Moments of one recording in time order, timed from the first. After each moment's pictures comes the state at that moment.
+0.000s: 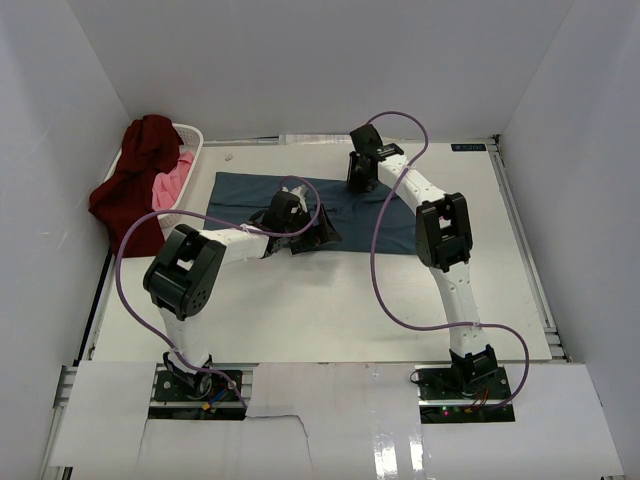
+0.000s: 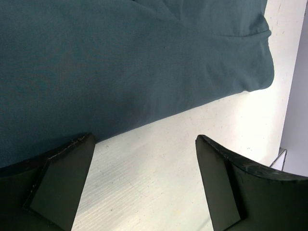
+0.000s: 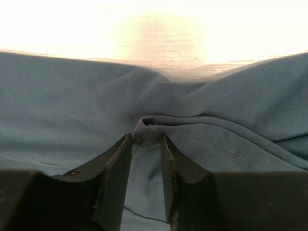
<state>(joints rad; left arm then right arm) -0.54 1.87 1.04 0.13 0.29 -0.74 0.44 2.43 2.18 -0.70 0.06 0.45</state>
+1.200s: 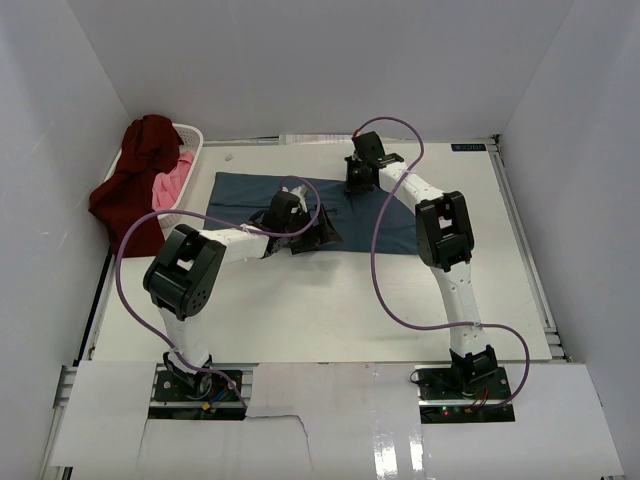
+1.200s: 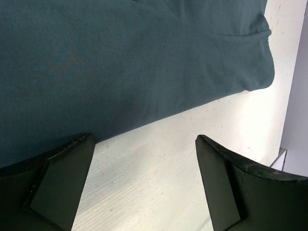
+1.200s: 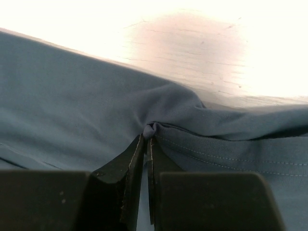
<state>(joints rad) -0.54 1.87 1.04 0.14 0.29 -0.74 0.43 2.43 2.05 -0.48 -0.09 0.35</state>
